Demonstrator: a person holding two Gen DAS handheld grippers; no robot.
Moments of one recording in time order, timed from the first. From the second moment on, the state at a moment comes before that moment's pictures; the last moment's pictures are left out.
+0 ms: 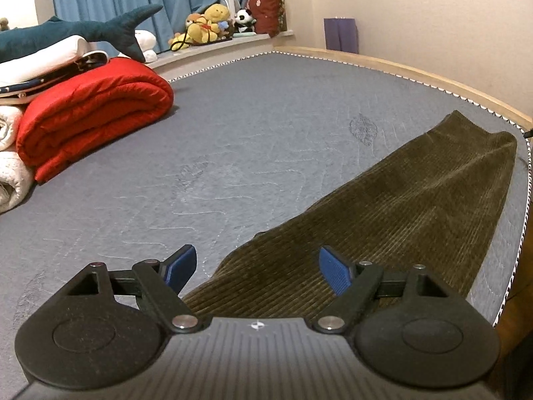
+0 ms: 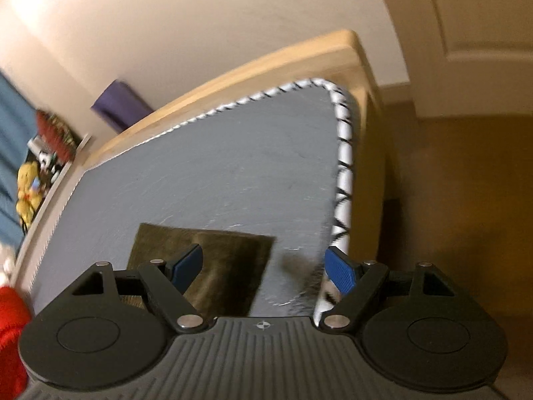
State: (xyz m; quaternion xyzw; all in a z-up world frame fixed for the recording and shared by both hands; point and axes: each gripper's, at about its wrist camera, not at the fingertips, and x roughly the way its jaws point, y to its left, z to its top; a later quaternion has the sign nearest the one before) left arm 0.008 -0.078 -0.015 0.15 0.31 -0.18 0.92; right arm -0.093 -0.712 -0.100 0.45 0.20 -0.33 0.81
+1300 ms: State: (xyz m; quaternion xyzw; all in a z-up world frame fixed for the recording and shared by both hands) left arm 0.035 -0.045 -0.034 0.13 0.36 -0.10 0.92; right arm -0.011 -0.514 0.004 0.17 0.11 -0.16 0.97
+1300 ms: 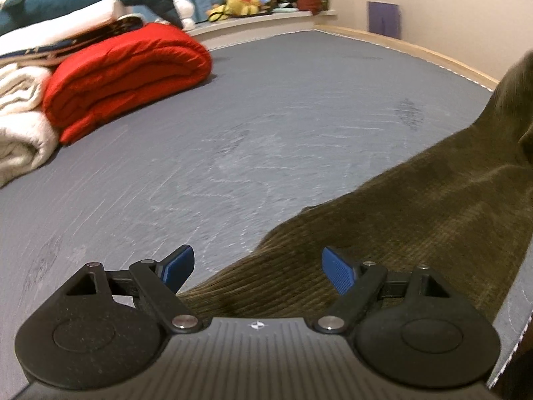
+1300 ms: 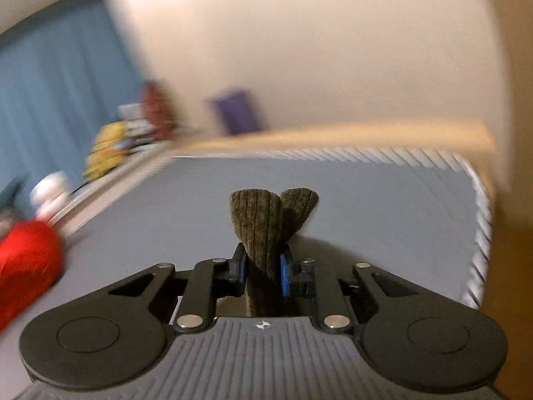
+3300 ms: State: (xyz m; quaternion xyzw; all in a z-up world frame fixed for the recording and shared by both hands) left arm 0.103 -0.015 -0.099 -0.13 0.51 -0.16 0.84; right arm -0.103 -0.168 -0.081 -0.28 0.28 0.45 0.80
